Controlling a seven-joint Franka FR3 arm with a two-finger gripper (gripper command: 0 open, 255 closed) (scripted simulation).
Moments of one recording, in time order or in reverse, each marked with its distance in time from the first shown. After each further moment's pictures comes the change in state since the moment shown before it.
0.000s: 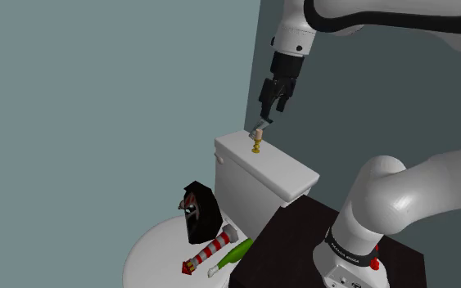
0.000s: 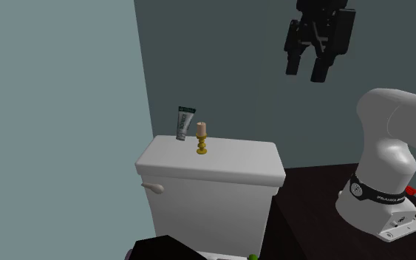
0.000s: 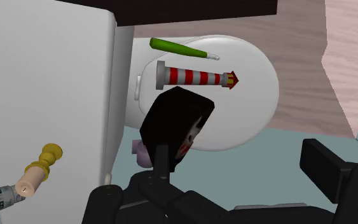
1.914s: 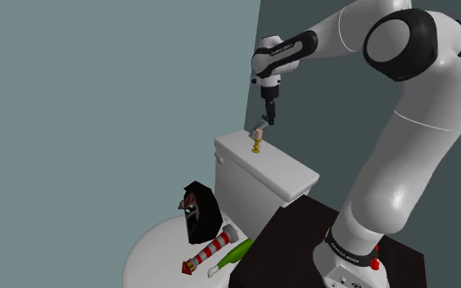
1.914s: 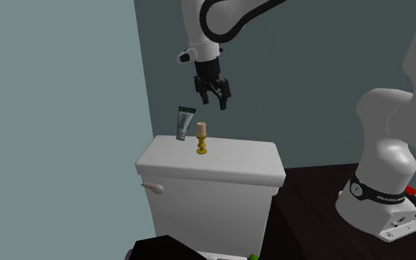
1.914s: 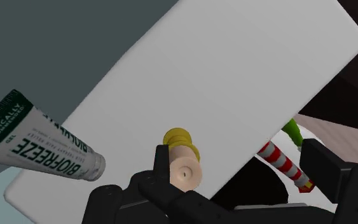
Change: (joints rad) arm -0.010 0.801 -0.482 0.341 -0.227 0.253 -1.044
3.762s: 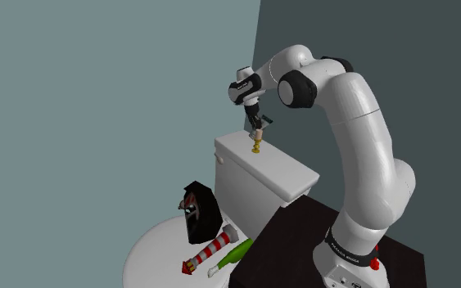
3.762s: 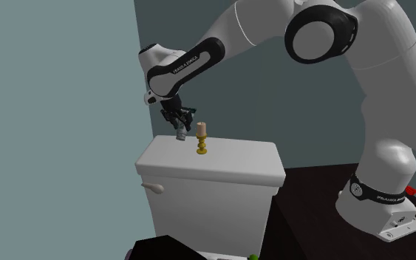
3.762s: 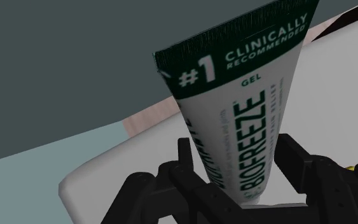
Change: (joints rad) arm -0.170 0.698 0.044 0.583 0.100 0.064 -0.443
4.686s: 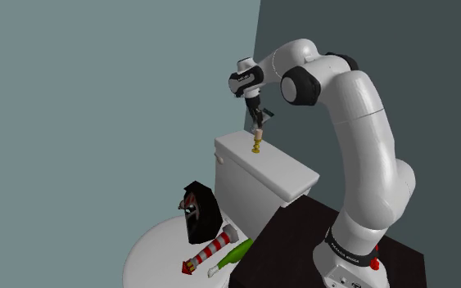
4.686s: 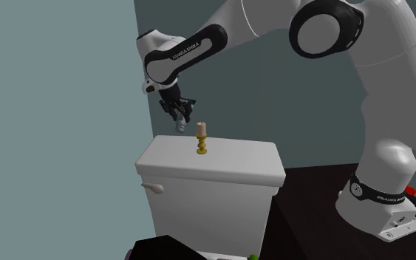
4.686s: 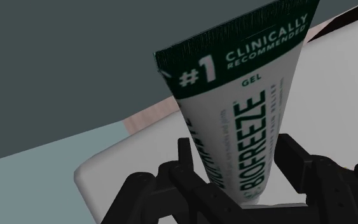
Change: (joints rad) arm 0.003 -0.038 -0.008 0.044 -0.008 -0.079 -0.013
